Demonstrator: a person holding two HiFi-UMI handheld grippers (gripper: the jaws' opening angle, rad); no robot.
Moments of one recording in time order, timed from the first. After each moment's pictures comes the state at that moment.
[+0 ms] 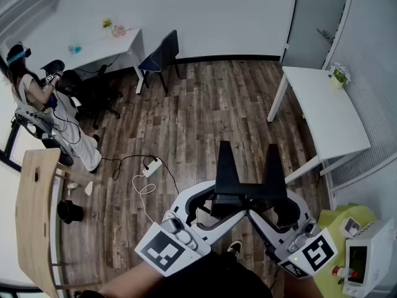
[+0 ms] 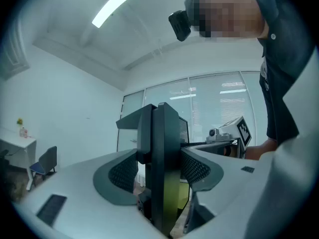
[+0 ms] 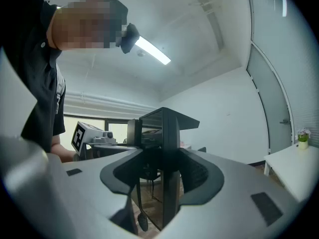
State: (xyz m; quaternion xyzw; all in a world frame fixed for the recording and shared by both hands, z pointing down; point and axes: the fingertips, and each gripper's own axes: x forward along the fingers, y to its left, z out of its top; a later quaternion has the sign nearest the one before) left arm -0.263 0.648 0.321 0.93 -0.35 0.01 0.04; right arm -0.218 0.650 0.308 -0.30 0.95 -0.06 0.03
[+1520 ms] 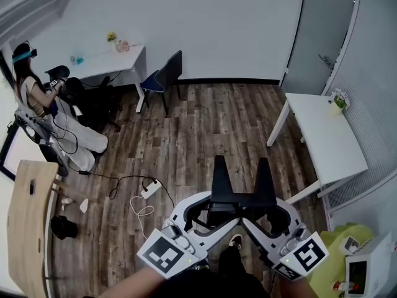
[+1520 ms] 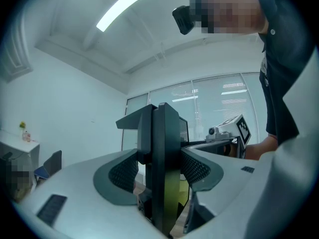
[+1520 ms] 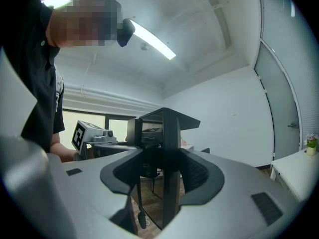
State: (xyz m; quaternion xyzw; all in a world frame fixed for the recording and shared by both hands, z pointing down) left arm -0.342 0.601 0.322 0.93 -0.36 -0.01 0.03; right arm -0.298 0.603 0.311 -0.29 0.96 -0.04 0.01
